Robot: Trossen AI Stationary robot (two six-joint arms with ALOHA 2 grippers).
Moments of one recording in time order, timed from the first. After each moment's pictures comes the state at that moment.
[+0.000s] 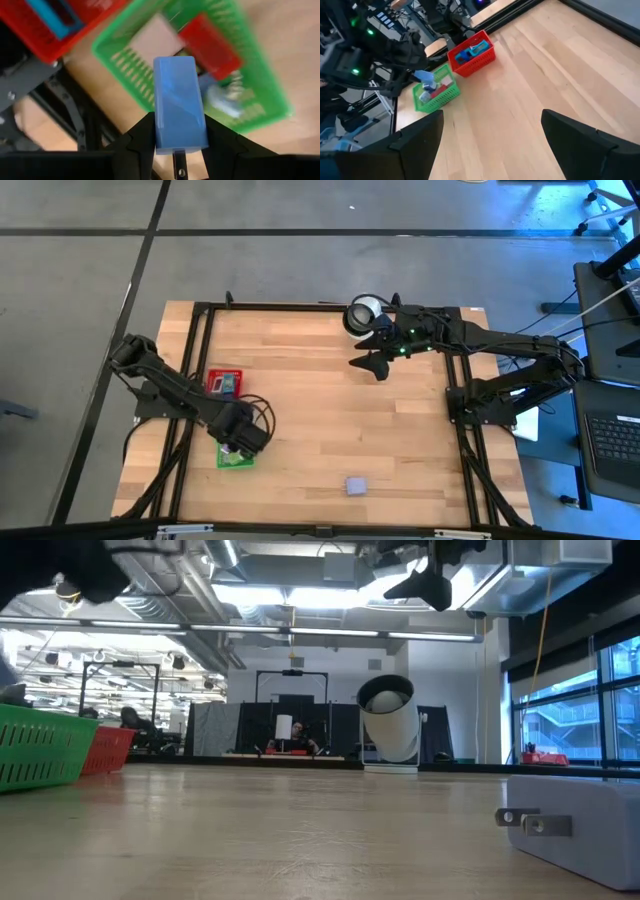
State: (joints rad) left arm -0.50 1.53 1.16 -1.31 0.14 -1.54; right arm -0.18 1.23 1.12 -0.41 -0.17 0.45
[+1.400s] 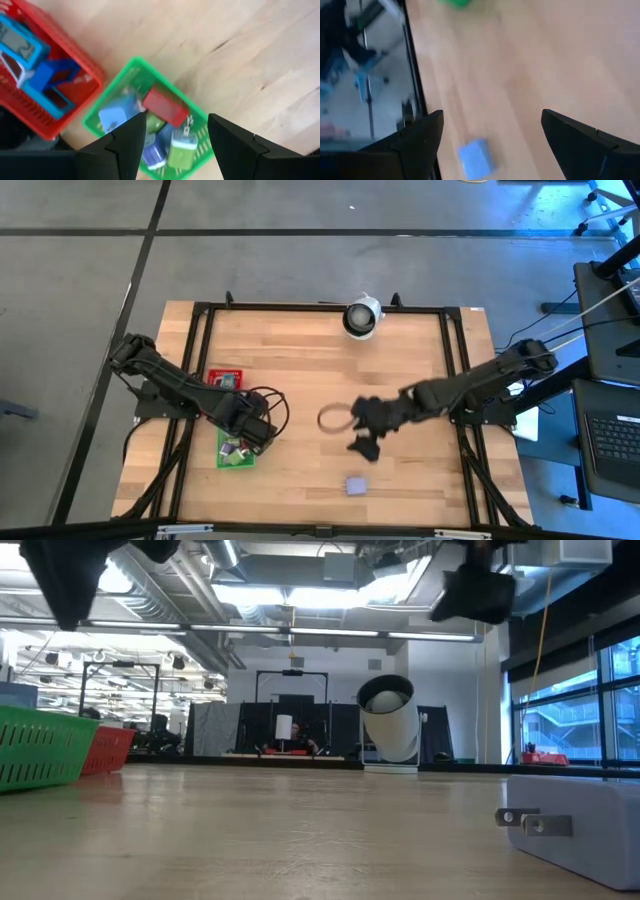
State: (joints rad) left arm -0.45 1.53 1.29 -1.30 -0.09 -1.32; right arm 0.36 1.49 1.12 -0.46 -0.02 0.83
